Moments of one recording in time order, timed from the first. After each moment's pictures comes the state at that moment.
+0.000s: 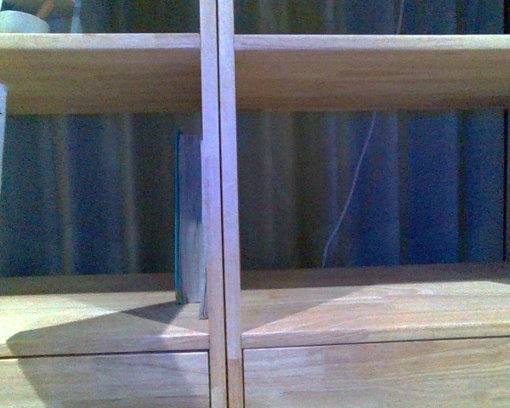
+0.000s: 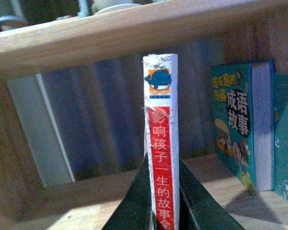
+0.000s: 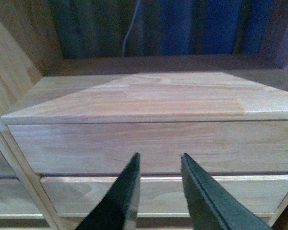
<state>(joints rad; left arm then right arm) 0.14 1.28 0.78 0.86 0.30 0.24 0.00 0.93 0.41 0.51 0.00 0.03</state>
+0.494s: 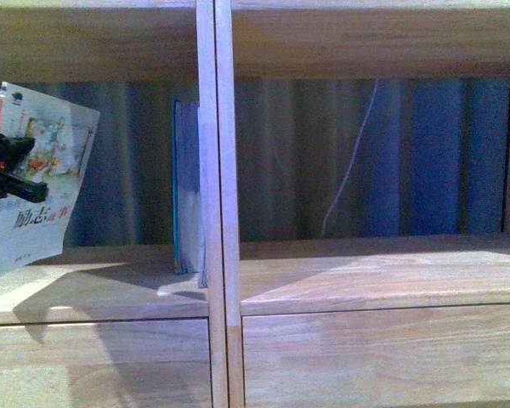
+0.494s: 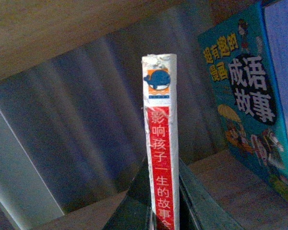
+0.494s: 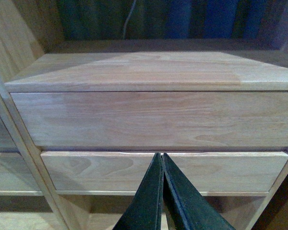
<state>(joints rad) 0.05 1.73 1.08 0.97 0.24 0.37 0.00 0.71 0.16 0.54 0.00 0.01</state>
